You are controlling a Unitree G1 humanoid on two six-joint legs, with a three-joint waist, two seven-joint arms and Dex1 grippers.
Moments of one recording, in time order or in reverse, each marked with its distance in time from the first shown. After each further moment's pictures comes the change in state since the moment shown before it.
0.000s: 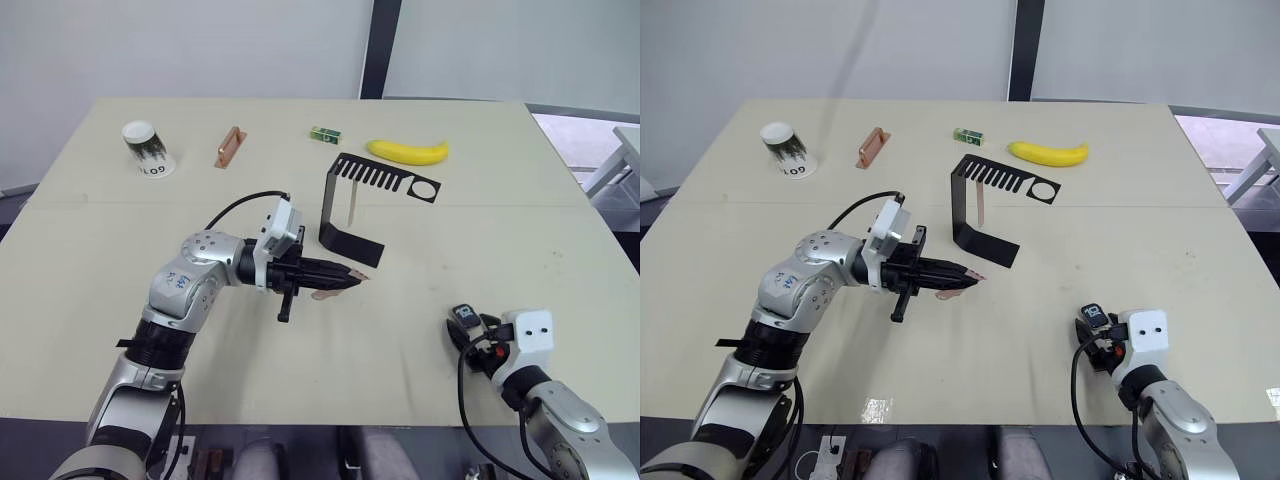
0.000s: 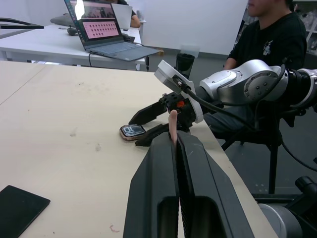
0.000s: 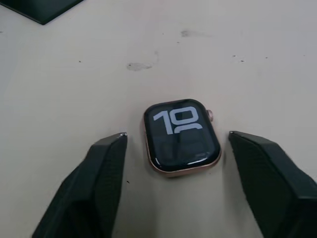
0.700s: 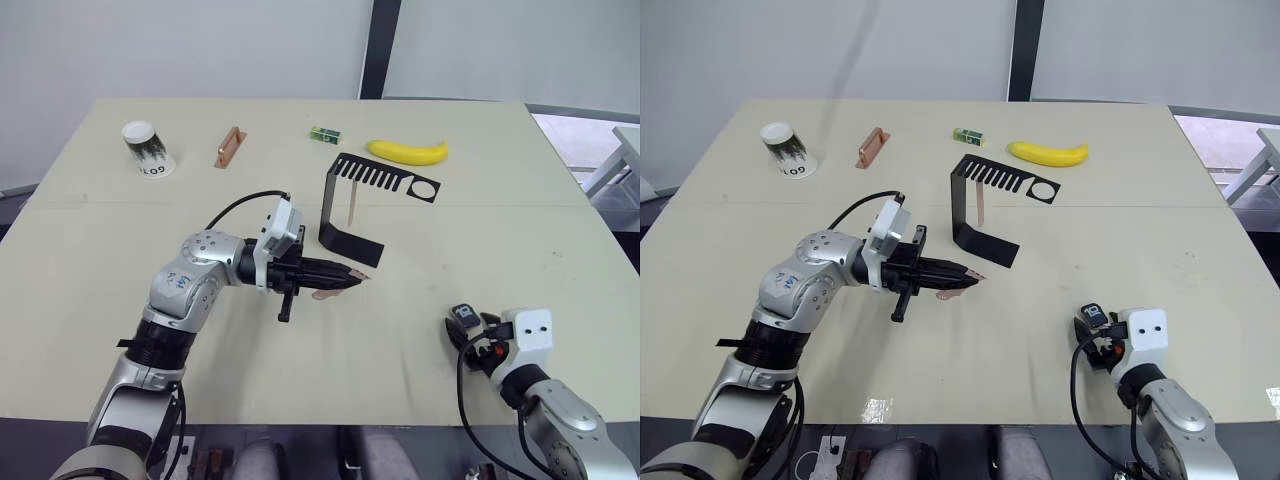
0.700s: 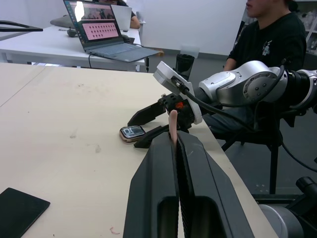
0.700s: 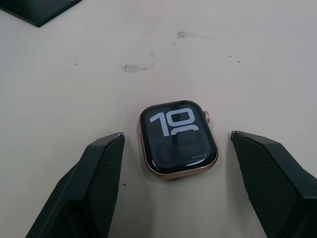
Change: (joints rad) left arm 0.000 -0.003 0.000 0.001 0.000 -0.005 0.000; right arm -0.021 0.004 0.005 0.008 -0.003 -0.002 -0.009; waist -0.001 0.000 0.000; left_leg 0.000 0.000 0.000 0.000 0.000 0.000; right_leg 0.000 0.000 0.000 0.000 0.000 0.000
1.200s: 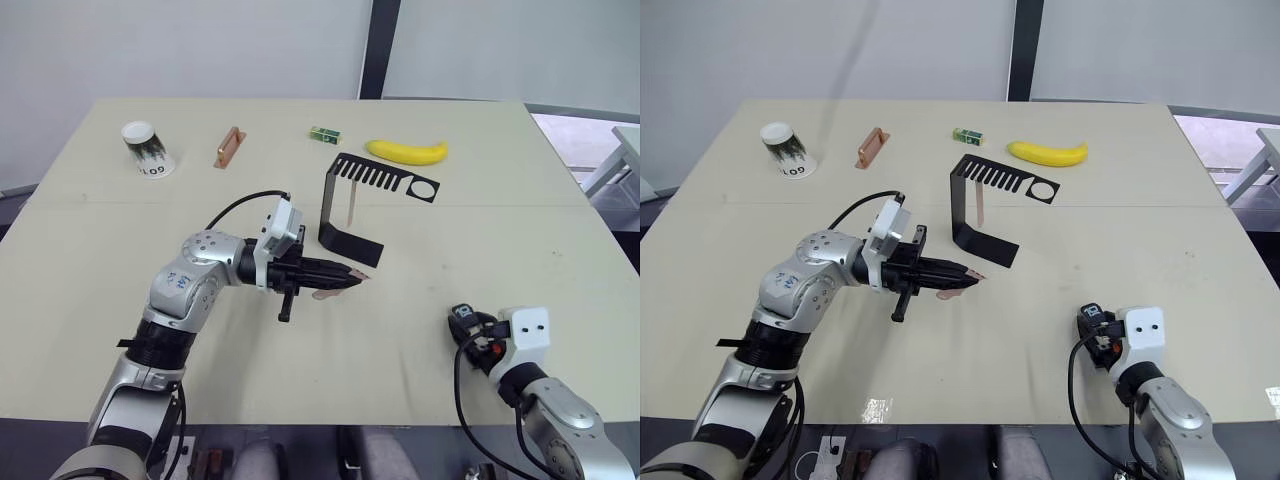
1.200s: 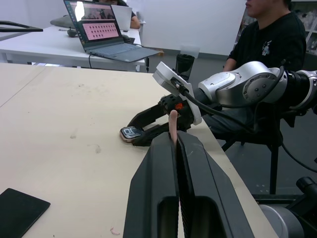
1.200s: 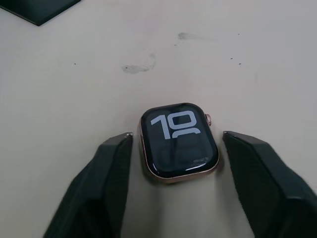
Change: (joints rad) left arm 0.000 0.000 0.000 0.000 0.000 0.000 0.002; right arm -0.008 0.000 0.010 0.002 -0.018 -0.001 0.000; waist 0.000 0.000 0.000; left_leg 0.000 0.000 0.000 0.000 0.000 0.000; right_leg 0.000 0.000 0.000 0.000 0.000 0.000
